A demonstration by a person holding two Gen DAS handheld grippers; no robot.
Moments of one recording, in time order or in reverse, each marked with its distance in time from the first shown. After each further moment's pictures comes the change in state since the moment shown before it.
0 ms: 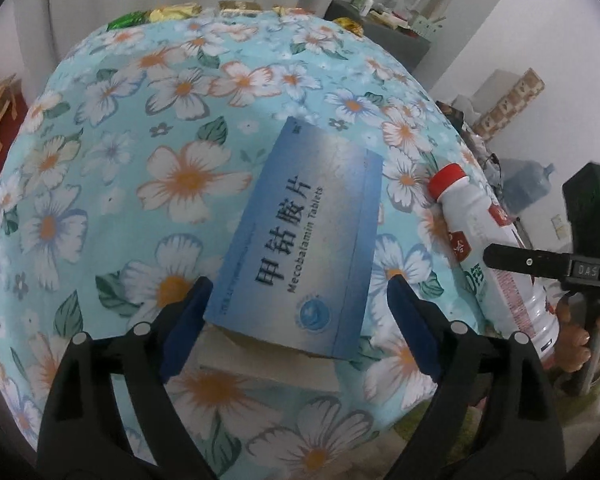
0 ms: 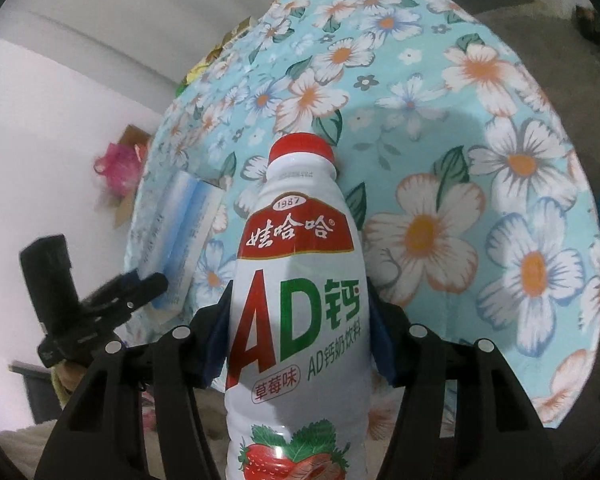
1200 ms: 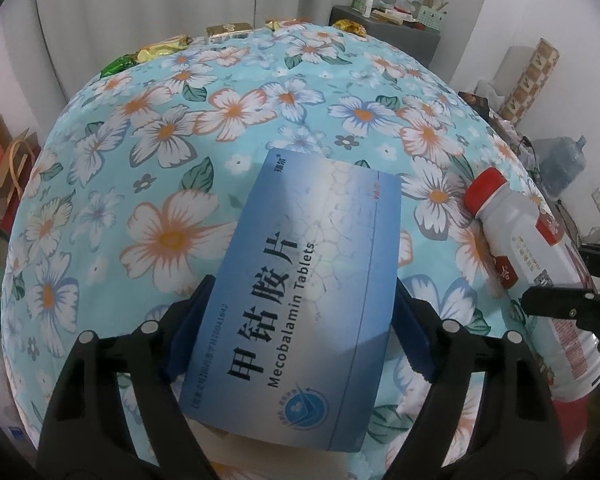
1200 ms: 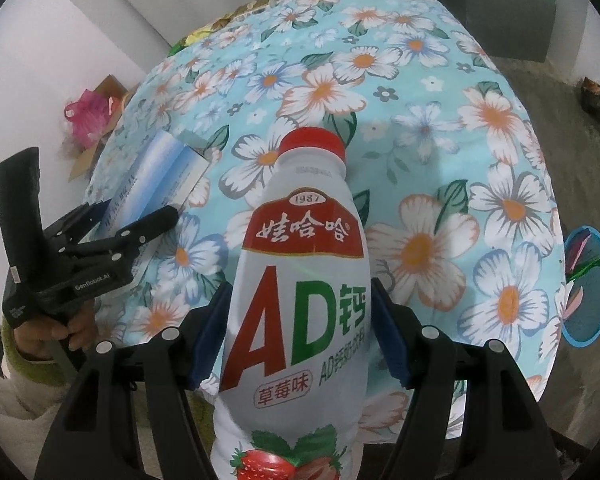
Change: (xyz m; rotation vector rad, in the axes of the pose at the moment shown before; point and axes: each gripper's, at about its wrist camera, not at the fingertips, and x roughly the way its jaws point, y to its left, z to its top) left arm 0.032 -0.016 0.021 0.113 -0.057 0.154; right arm 0.015 0.028 -0.002 -0.178 0.029 -0.194
